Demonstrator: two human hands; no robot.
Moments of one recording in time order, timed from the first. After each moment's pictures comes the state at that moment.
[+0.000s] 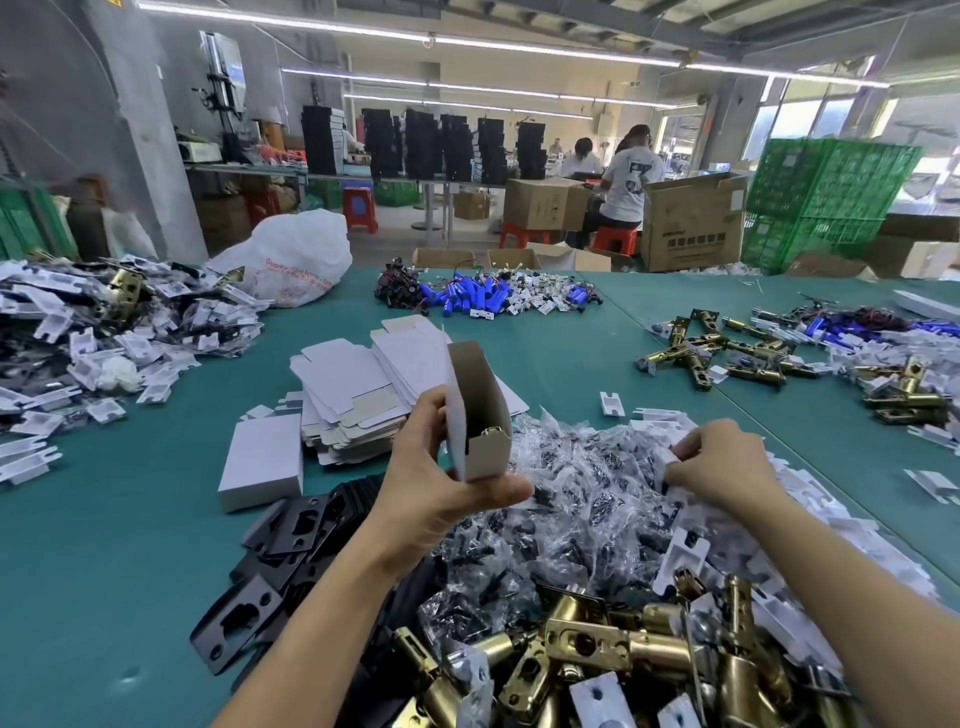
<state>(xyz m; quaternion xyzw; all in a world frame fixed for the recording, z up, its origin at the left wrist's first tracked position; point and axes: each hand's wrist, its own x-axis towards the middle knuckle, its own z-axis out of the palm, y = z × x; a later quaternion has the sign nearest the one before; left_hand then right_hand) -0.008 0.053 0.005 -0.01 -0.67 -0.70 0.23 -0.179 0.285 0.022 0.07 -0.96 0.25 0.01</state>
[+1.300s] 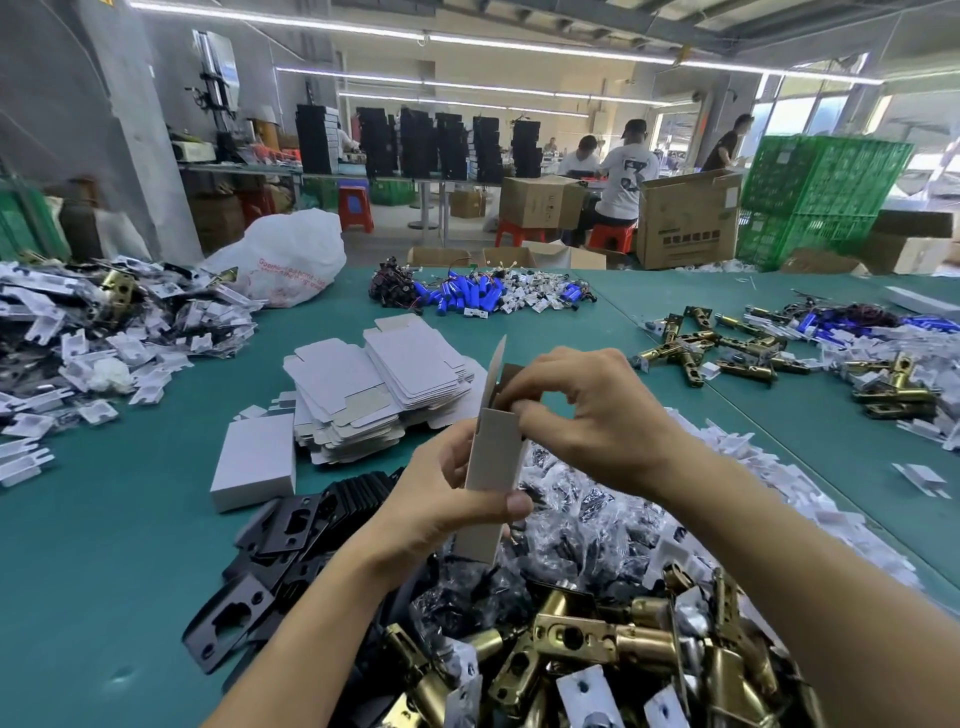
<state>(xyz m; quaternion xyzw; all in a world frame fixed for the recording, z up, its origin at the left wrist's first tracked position) -0.005 0.061 0.006 -0.03 -0.69 -0.72 0.11 -0.090 0.212 0.096 0.54 -0.76 0.34 0.12</state>
